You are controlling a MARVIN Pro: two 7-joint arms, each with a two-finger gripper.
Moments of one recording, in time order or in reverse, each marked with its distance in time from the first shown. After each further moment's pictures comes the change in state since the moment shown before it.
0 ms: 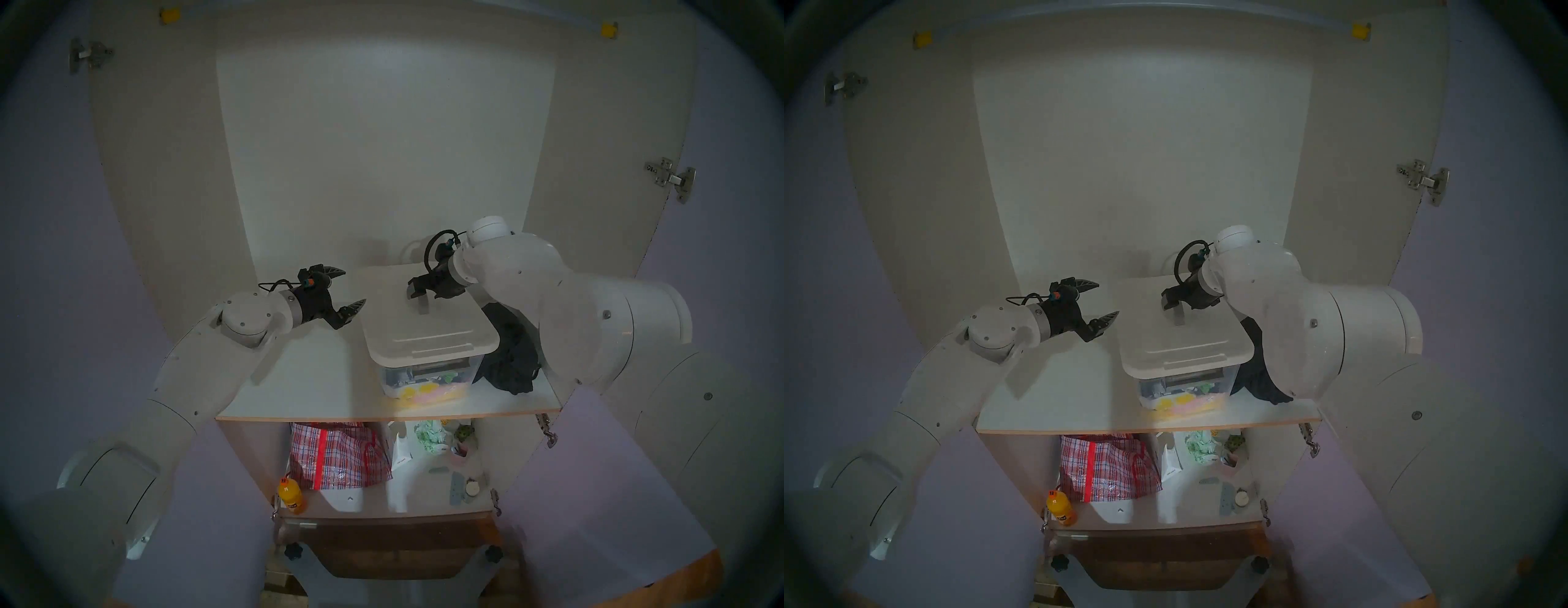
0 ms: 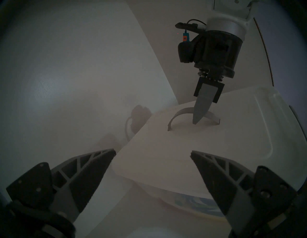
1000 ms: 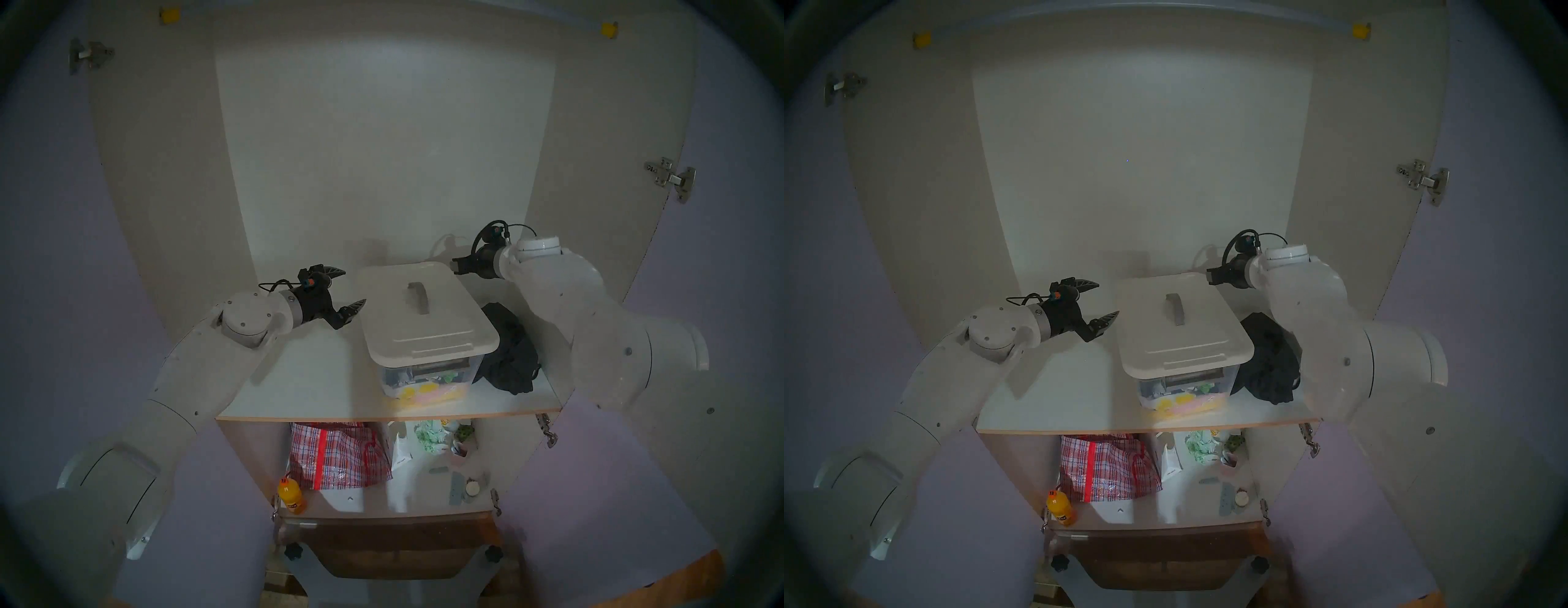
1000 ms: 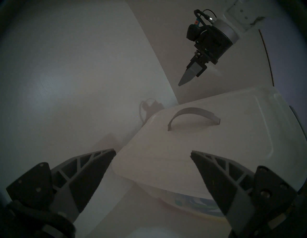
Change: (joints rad) left arm 0.000 -0.001 0.001 0.000 0.000 0.000 0.002; right arm -0.196 0.166 0.042 -0.218 0.004 -0.591 -0.087
